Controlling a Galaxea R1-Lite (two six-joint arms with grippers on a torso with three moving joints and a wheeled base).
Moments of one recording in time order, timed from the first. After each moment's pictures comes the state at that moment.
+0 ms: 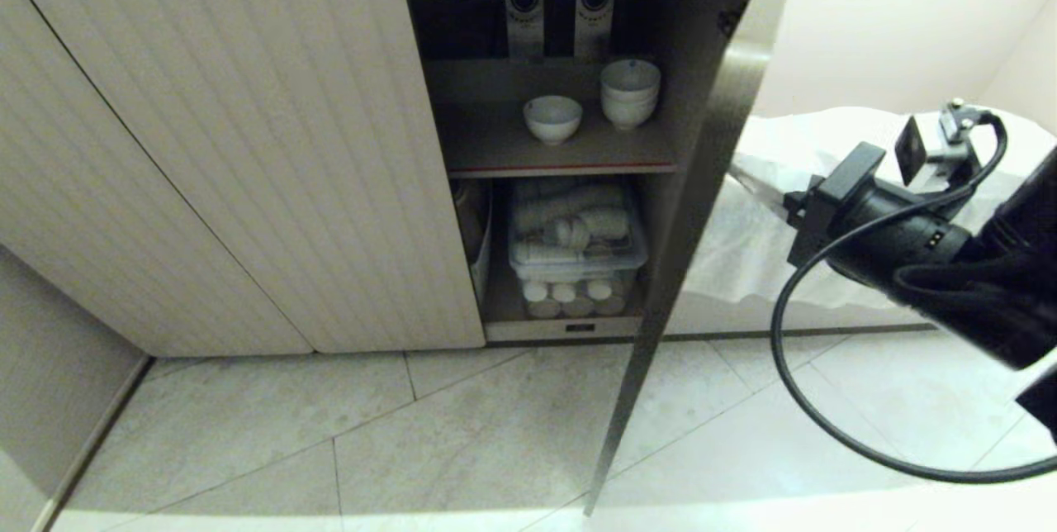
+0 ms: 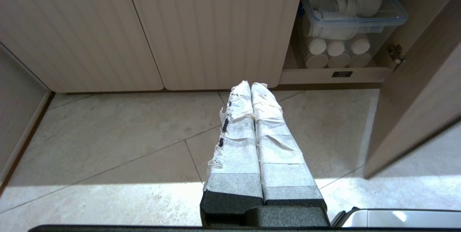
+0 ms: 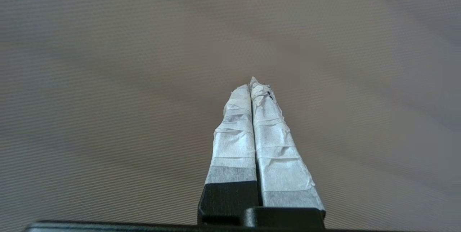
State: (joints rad) left arm 0.00 0.00 0.00 0.00 -0.01 -0.02; right arm 0.42 1.58 -0.67 -1.17 0.24 1.02
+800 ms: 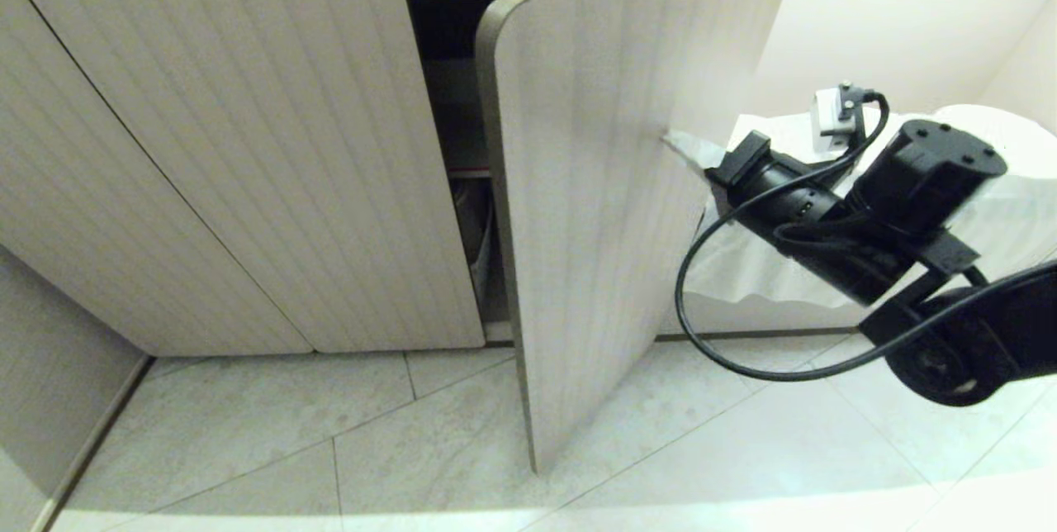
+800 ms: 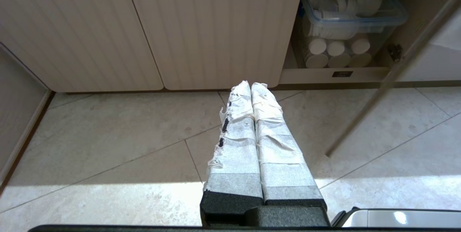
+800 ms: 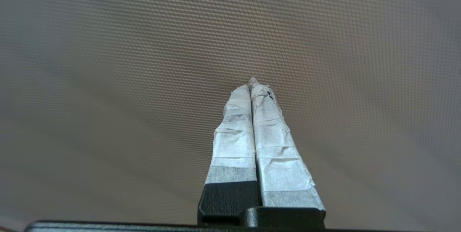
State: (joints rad) left arm 0.00 0.00 0.00 0.00 -0.01 -0.02; right arm 0.43 1.85 -0.92 -1.29 0.24 0.81
